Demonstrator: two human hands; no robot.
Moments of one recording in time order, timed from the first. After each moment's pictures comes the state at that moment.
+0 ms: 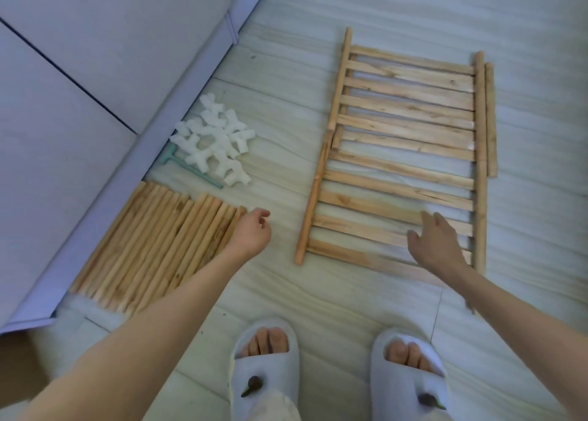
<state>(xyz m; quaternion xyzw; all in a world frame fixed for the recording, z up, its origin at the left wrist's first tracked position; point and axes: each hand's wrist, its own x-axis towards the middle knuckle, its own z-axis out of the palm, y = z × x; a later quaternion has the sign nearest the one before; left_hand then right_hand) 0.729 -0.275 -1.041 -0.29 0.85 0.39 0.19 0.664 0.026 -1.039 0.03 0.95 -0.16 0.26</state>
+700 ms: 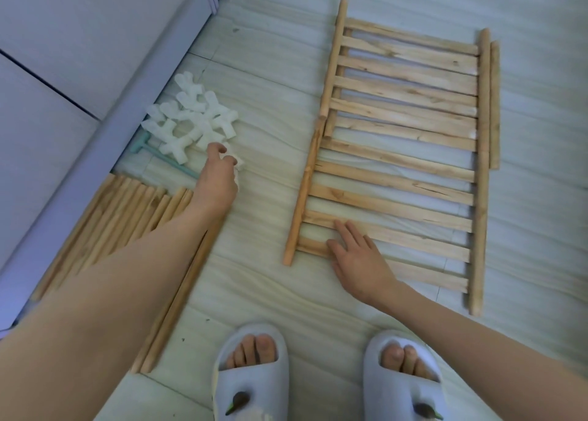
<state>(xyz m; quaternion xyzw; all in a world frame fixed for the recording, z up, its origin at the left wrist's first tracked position) 0.662 -0.328 -1.067 -0.19 0.96 0.22 0.06 0.709 -0.046 -1.071 -0.29 0.90 -0.03 0.31</state>
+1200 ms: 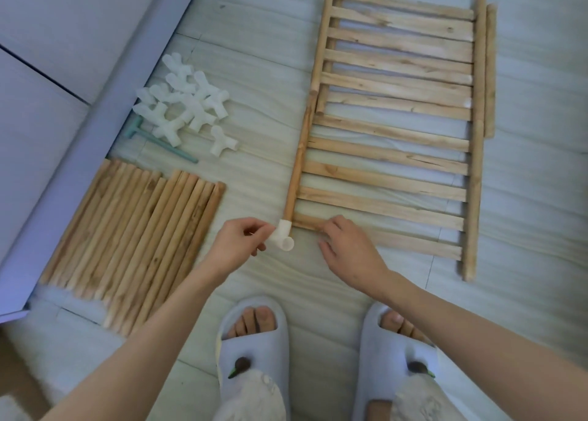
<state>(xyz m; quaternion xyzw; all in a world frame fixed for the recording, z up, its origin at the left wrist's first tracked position) 0.772 -0.256 -1.035 -0.29 0.77 0.53 0.21 0.734 -0.051 -1.060 -0.24 0.91 -0.24 0.22</state>
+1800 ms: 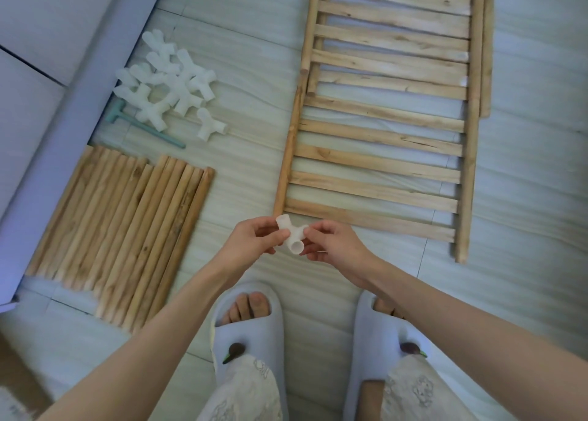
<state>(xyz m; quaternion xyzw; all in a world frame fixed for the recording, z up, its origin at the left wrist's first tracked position) 0.786 -0.226 -1.039 -0.29 0.66 0.65 0.26 0.747 -0.061 -1.037 0.19 0.62 -0.61 0.46</state>
